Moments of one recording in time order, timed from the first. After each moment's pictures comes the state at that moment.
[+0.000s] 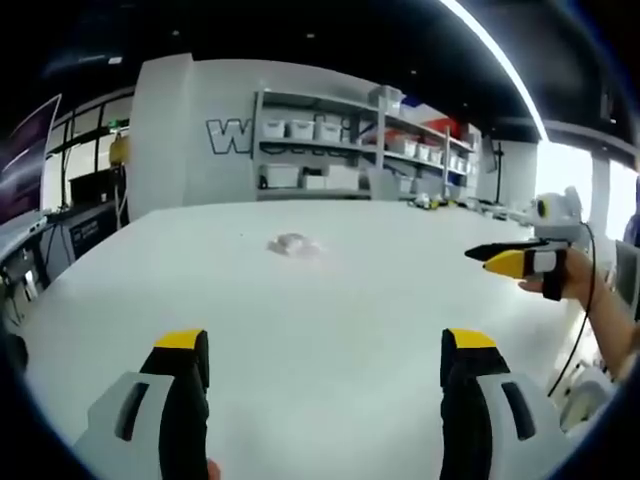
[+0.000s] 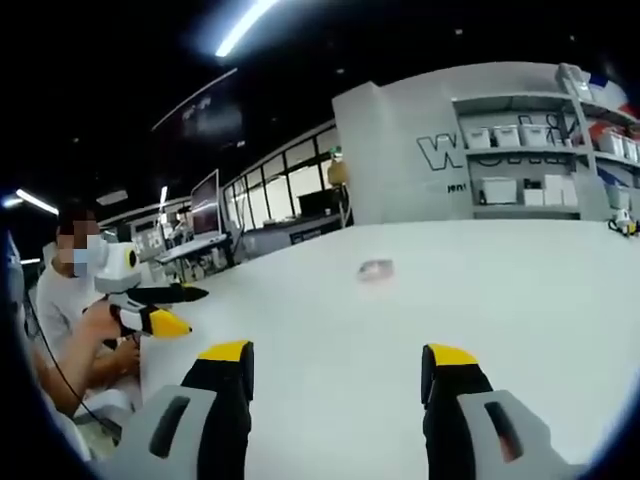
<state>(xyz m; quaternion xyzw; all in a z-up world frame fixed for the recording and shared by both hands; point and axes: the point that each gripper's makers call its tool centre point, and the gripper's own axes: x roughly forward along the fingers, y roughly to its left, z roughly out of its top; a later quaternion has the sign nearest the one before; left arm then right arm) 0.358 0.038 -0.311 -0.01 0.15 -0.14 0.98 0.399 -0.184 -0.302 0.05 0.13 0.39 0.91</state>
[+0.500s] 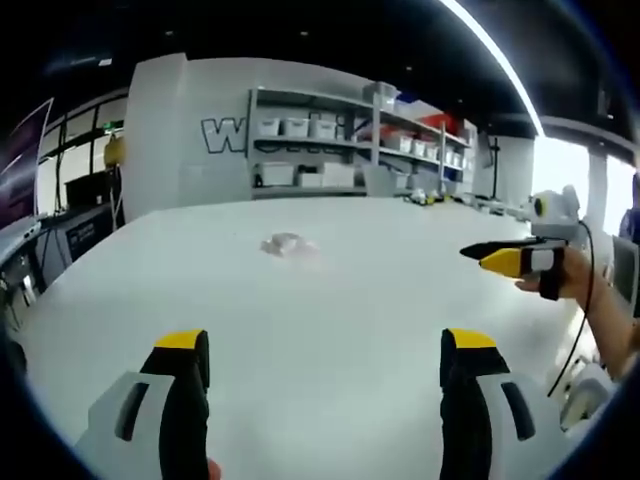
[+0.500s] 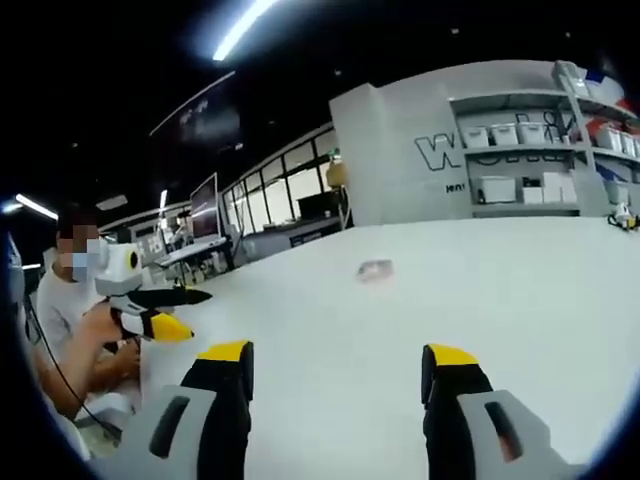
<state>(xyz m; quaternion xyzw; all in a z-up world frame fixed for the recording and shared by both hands) 0.360 0.029 -0.310 0.00 0.16 -0.14 0.98 0.402 -0.183 -0.301 0.06 0.13 0.39 0.91</state>
